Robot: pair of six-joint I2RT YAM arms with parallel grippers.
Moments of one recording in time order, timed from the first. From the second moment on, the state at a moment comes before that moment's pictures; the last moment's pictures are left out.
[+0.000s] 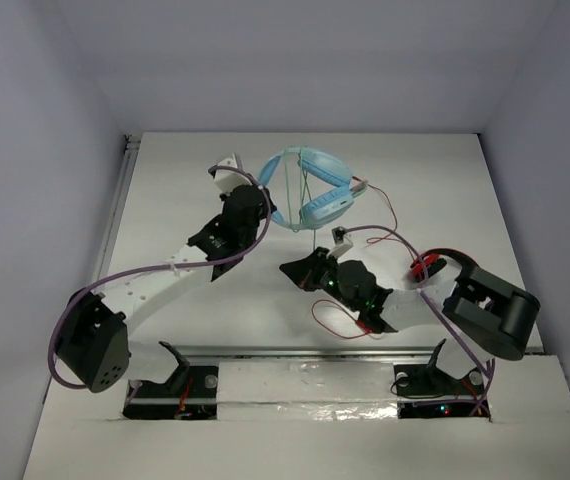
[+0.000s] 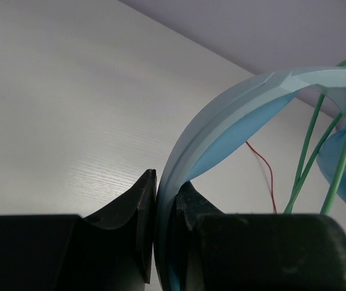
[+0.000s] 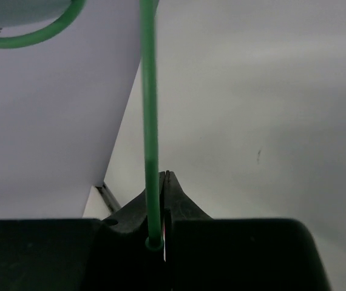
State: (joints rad) left arm -0.69 1.32 0.96 0.08 -0.59 -0.74; right arm 0.96 1.51 0.45 0.96 0.16 1.00
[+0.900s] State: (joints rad) left arm -0.80 1.25 0.52 0.19 -0.75 -0.89; right arm 1.02 1.55 0.59 0.86 0.17 1.18
